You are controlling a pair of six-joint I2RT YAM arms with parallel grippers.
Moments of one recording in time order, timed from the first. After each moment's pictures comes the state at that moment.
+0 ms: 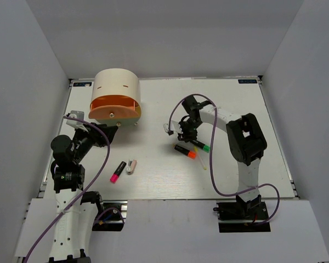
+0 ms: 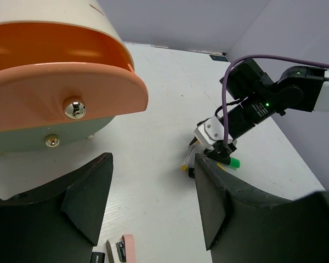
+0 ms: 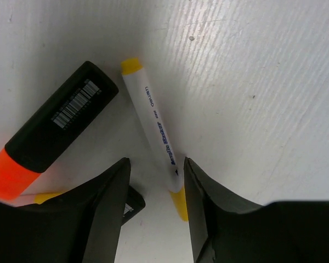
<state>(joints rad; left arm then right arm) 0.11 0.53 0.60 -0.10 0.59 -0.41 0.53 2.02 1.45 -0.79 -0.44 -1.37</state>
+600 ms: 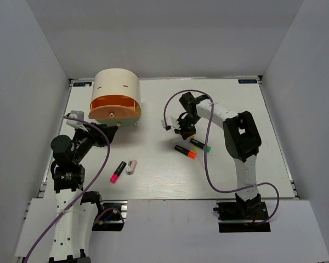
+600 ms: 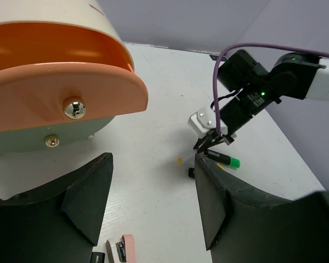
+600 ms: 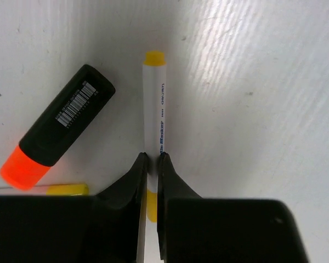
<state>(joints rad) 0.11 0.53 0.60 -0.10 0.59 -0.41 0.53 2.11 1.61 -0.96 -0.44 -1.33</state>
